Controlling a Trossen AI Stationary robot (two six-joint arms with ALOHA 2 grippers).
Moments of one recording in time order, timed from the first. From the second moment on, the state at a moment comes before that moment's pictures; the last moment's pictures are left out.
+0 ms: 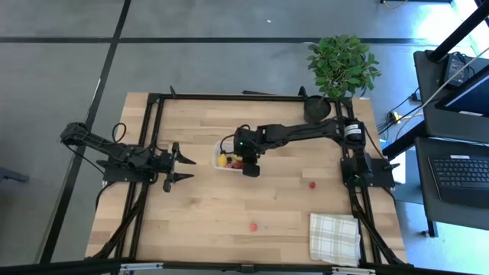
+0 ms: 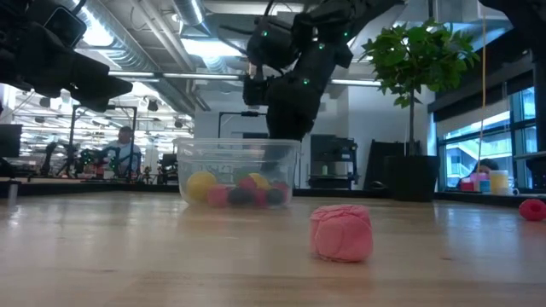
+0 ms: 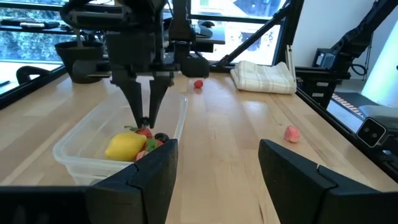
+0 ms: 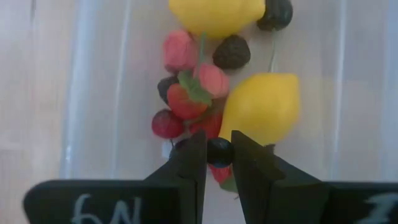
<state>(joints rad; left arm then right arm) -0.34 0.19 0.01 0.05 -0.30 -0.12 -0.10 2.04 1.51 -0.57 -0.10 -0.06</state>
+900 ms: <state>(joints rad) -0.34 0.19 0.01 0.05 -0.30 -0.12 -0.10 2.07 1.51 -0.57 -0.10 -0.08</state>
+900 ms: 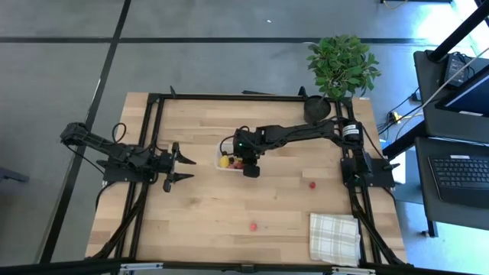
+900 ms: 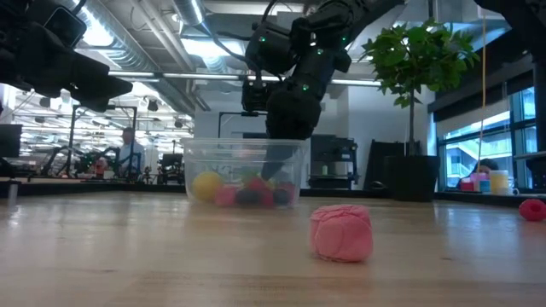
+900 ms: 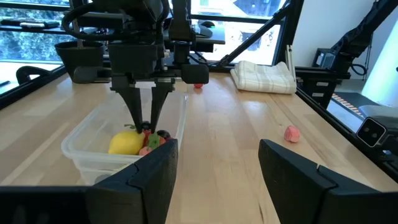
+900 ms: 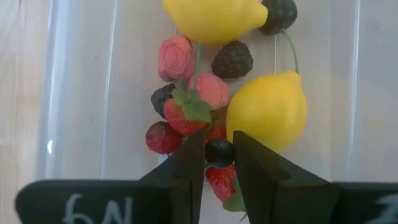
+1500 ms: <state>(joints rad) -0.34 0.19 0.01 0.05 -0.30 -0.12 -0.10 2.07 1.51 -0.57 -0.10 -0.08</state>
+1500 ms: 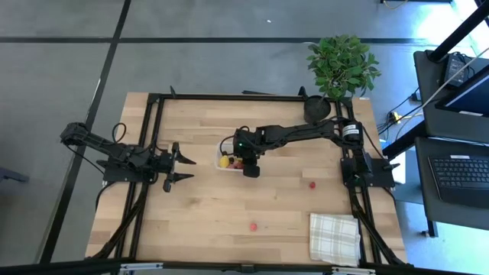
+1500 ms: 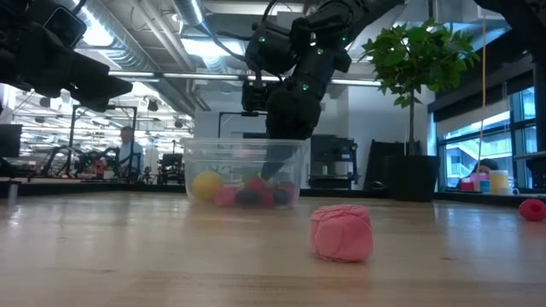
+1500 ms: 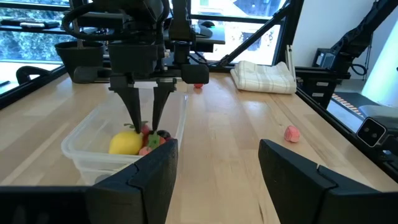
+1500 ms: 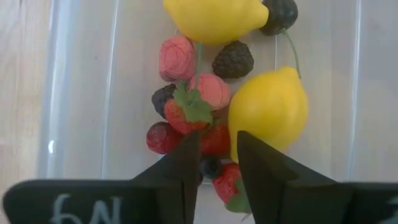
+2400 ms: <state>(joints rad) -0.34 0.19 0.01 0.05 -0.30 -0.12 -0.06 1.91 1.51 -0.54 -0.10 -0.08</state>
